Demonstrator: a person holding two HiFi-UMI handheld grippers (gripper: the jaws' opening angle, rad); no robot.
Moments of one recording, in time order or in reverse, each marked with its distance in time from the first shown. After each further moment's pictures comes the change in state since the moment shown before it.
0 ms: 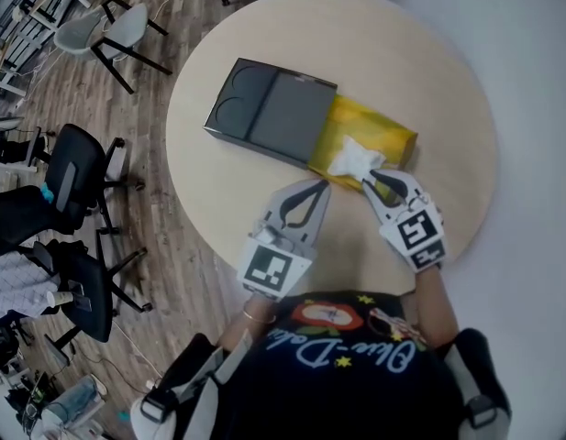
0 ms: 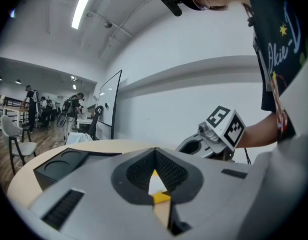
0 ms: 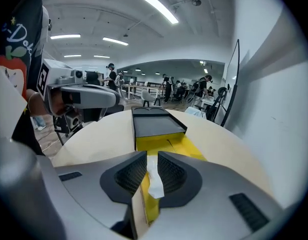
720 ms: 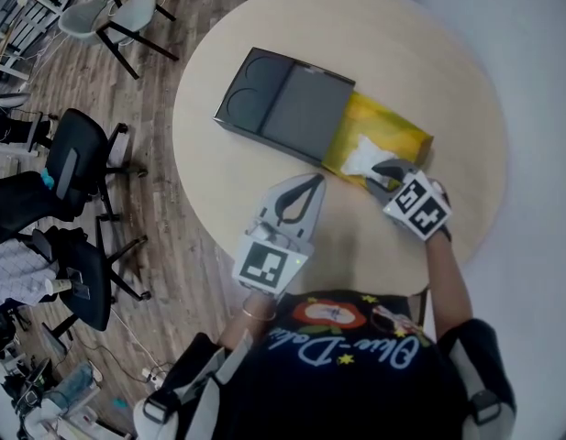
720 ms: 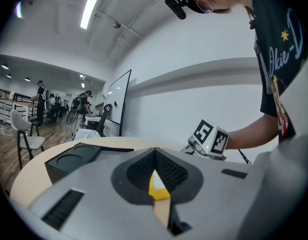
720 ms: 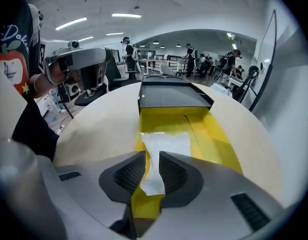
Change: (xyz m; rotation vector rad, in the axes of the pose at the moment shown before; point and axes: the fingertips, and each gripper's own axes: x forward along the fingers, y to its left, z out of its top) left arm -0.009 0.034 -0.013 -0.070 0.002 0.075; right arm 0.058 -0.003 -0.054 -0.118 0.325 0.235
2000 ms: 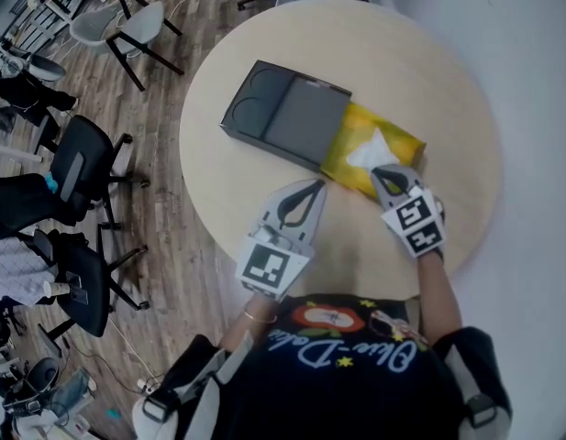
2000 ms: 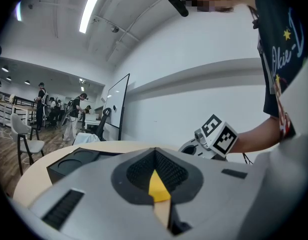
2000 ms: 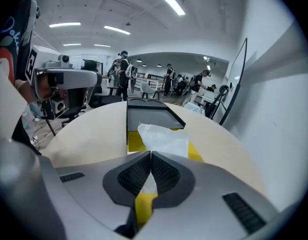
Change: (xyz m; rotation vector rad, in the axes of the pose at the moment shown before) left arm -0.016 -0.009 0.014 0.027 -0.026 -0.001; right arm -0.045 -0.009 0.037 0.084 -0.212 -0.269
